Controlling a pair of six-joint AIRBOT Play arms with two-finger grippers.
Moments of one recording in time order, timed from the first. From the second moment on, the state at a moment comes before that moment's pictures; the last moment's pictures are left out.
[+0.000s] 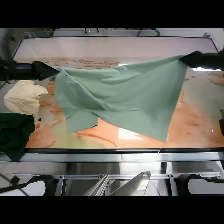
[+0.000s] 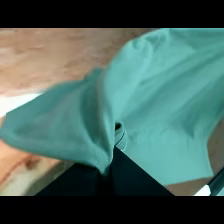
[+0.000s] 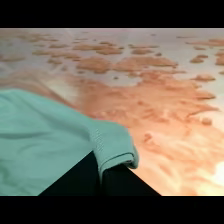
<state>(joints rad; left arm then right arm) 0.23 -1.46 1.33 -2.56 1.23 2.21 -0.31 -1.55 1.43 -0.51 1.01 0.76</state>
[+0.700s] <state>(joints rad) 0.44 -1.92 1.72 -2.59 1.57 2.00 -0.51 -1.69 1.29 -0.64 1.37 1.11</state>
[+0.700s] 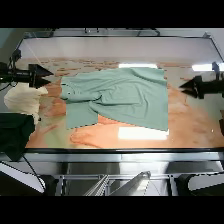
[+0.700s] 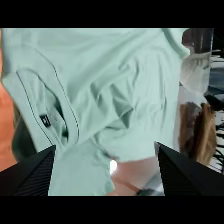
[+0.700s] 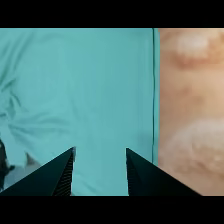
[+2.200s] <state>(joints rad) 0.32 -1.83 1.28 -2.36 1.42 2.02 -0.26 -1.58 0.73 -0.53 1.10 0.92</state>
